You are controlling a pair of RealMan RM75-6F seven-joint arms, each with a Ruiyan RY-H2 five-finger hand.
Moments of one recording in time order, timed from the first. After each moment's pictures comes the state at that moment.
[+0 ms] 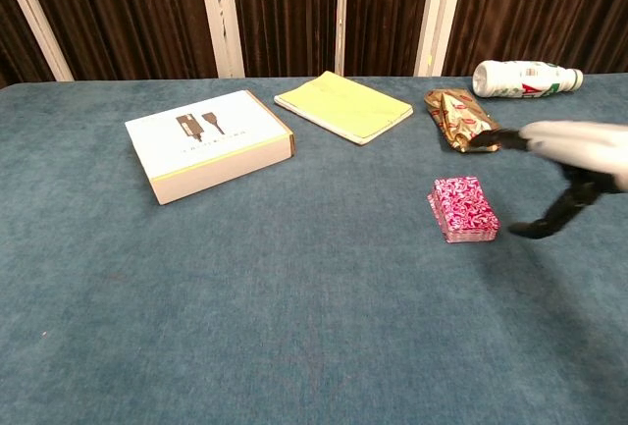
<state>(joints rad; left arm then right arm) -0.10 -1.04 0.03 -1.68 1.53 1.40 -0.01 0.56 -1.42 0.22 -1.79 -0.88 0.99 -0.60</state>
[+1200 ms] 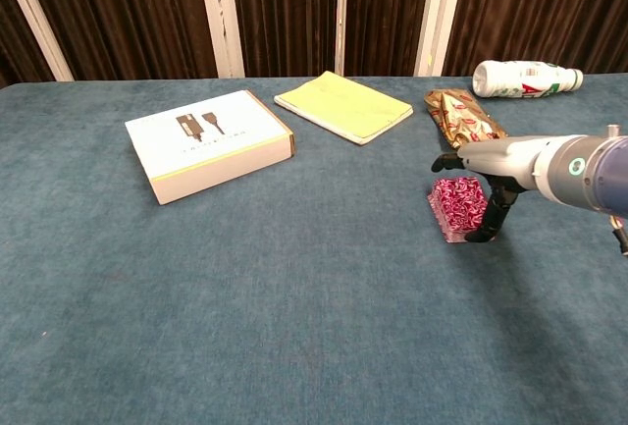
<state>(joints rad) -0.12 -1.01 0.04 -1.71 1.52 1.35 -0.04 0.86 -1.54 0.21 -1.63 -0.38 1.00 -0.86</state>
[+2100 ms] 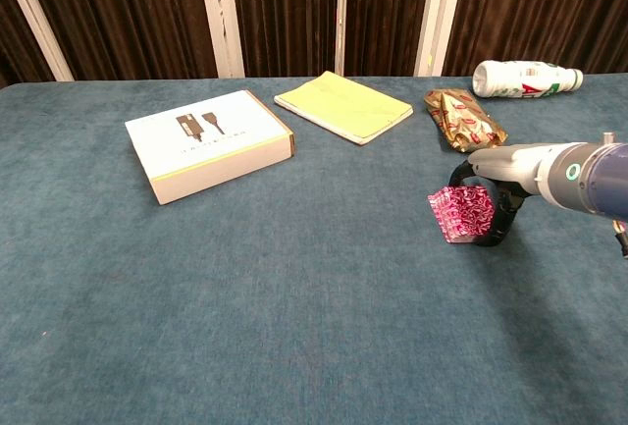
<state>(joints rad) -0.12 -1.01 0.04 -1.71 1.52 1.35 -0.04 0.91 -1.56 0.17 -1.55 -0.30 0.99 -0.83</state>
